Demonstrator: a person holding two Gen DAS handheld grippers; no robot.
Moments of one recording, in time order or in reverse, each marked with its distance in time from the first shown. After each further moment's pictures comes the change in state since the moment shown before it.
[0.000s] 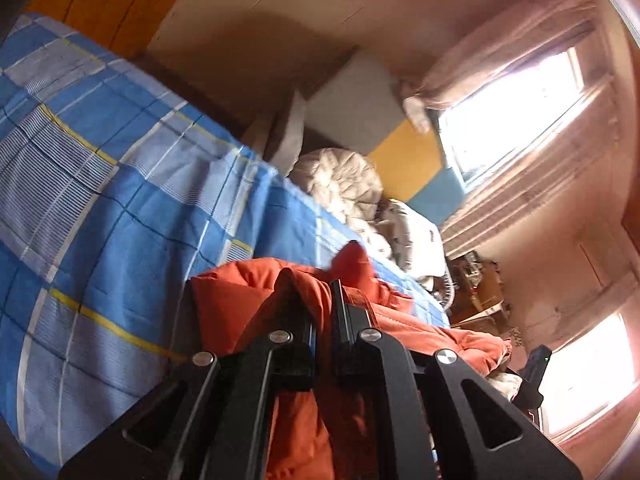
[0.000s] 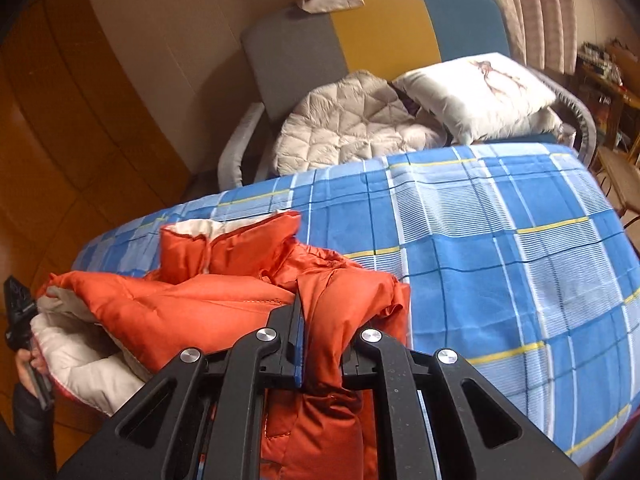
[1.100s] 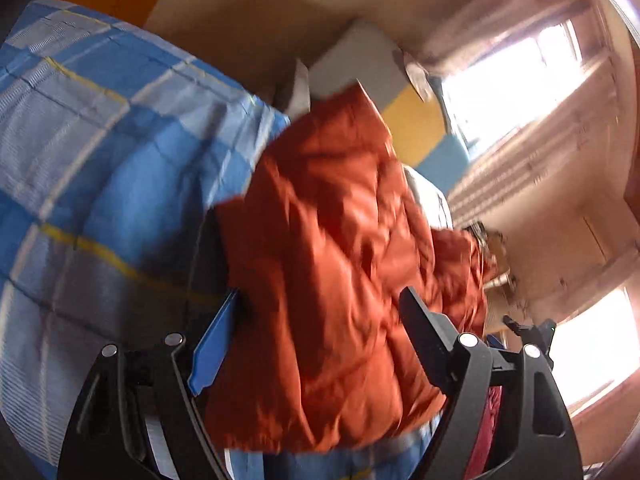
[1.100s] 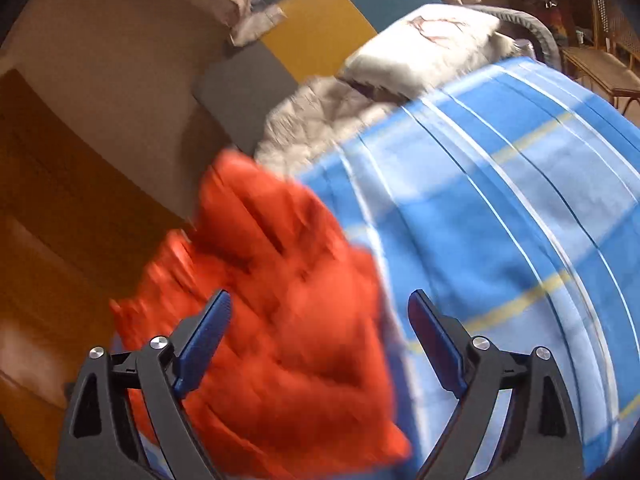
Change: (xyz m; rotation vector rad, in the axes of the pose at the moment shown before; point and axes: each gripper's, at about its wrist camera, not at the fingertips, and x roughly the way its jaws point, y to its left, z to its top) left arm 0.013 0.036 -0.066 0.069 0.085 -0.016; right arm 0.003 -0.073 -0.055 0.320 -0.063 0.093
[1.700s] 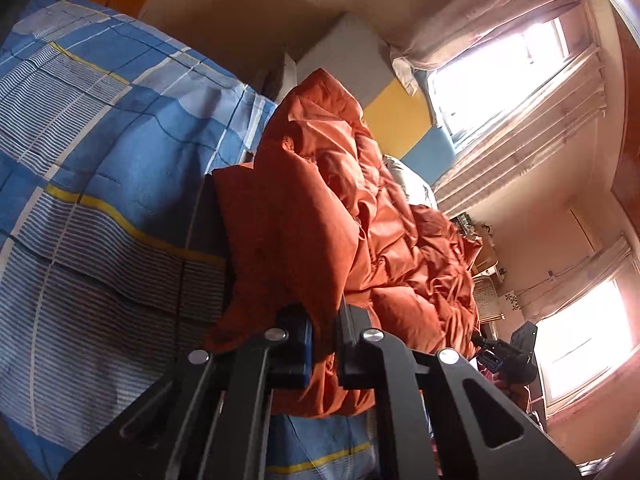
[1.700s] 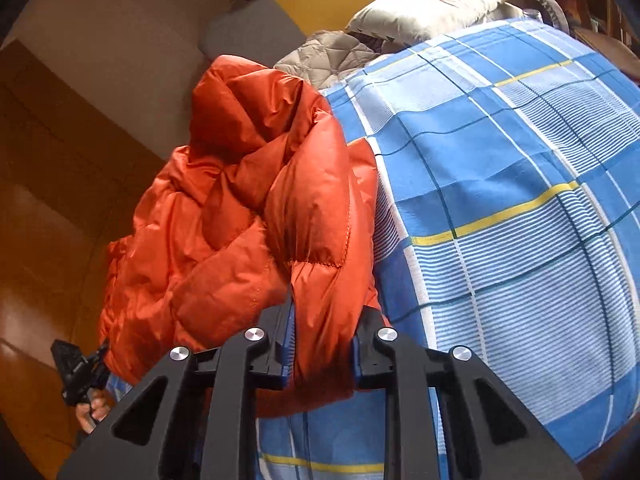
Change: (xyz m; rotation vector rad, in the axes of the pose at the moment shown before) left arm -0.023 0.000 -0.026 0.009 -0.007 -0.051; right arm 0.003 -0.003 -0.059 -0.057 0.111 0.023
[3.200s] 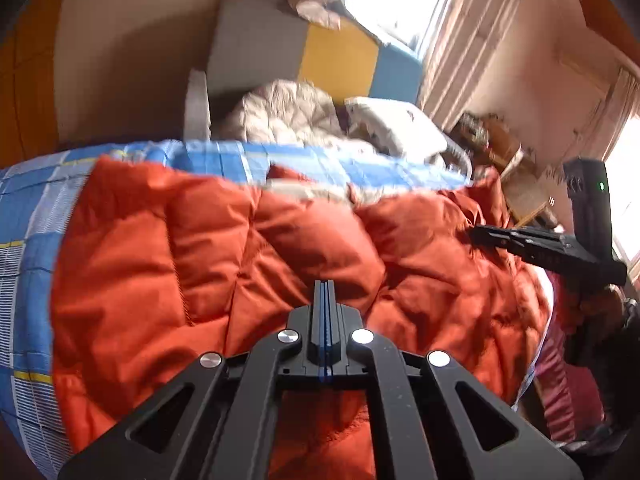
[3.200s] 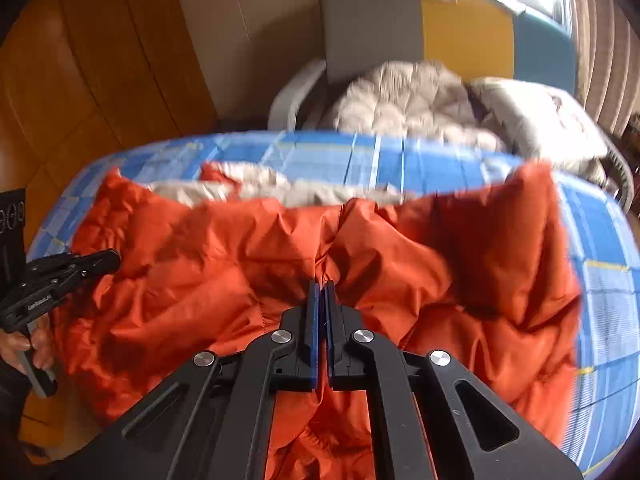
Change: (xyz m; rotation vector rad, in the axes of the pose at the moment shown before) left arm 0.077 -0.138 0.017 0.486 0.098 0.145; right arm 0.053 0.179 0.008 -0.538 0.014 -0.147
